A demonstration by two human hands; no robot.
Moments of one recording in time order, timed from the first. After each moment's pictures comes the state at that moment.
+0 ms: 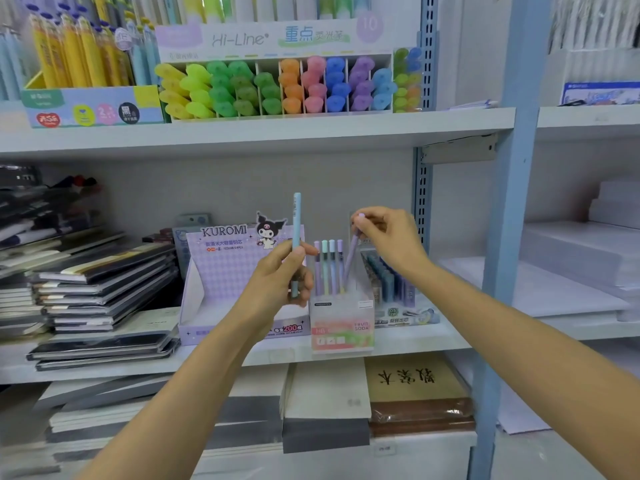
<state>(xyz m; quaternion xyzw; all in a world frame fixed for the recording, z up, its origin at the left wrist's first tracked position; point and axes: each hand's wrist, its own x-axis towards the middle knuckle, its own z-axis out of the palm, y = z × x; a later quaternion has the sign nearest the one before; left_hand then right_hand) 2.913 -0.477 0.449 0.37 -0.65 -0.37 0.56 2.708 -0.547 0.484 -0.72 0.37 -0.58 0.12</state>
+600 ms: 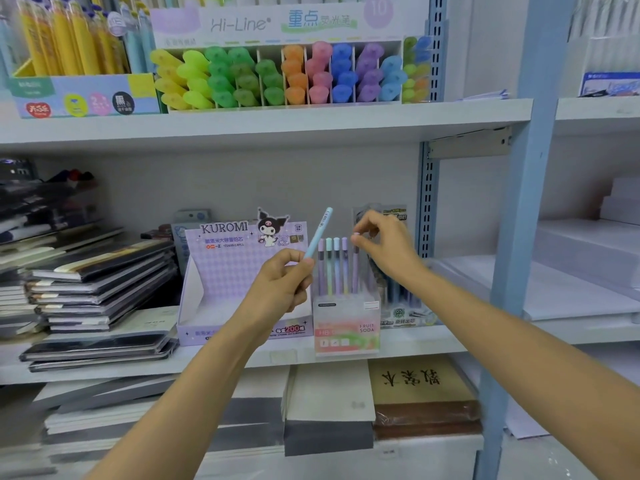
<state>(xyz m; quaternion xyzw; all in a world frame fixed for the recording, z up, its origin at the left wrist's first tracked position) 2.916 -0.488 0.442 0.40 -0.64 -0.37 0.54 2.713 -0.577 0.464 -0.76 0.43 -0.49 0.03</state>
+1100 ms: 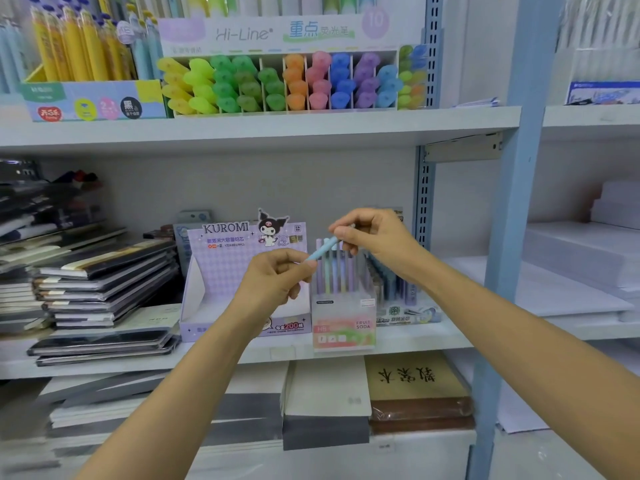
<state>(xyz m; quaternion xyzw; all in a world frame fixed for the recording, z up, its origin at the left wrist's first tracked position) 2.920 -0.476 0.451 0.41 -0.62 -0.35 0.57 2.717 -0.529 0.491 -0.77 0.25 -0.49 0.31</state>
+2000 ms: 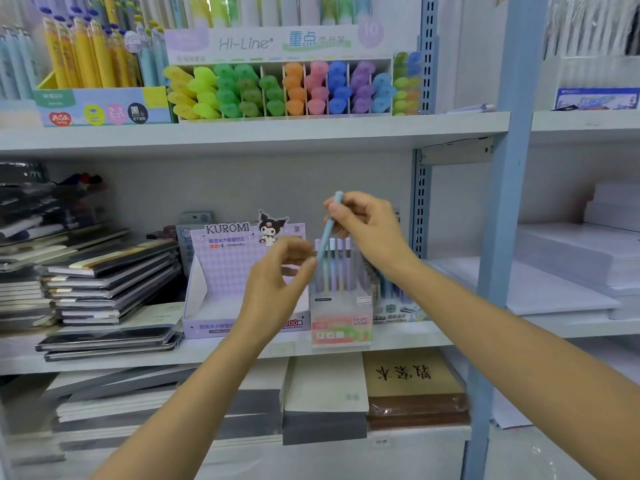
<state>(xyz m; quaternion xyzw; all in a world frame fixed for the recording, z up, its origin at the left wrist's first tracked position) 2.911 -0.467 0.437 0.38 -0.70 -0.10 0.59 2.740 -0.505 0.500 -0.72 0.25 -0.60 0.24</state>
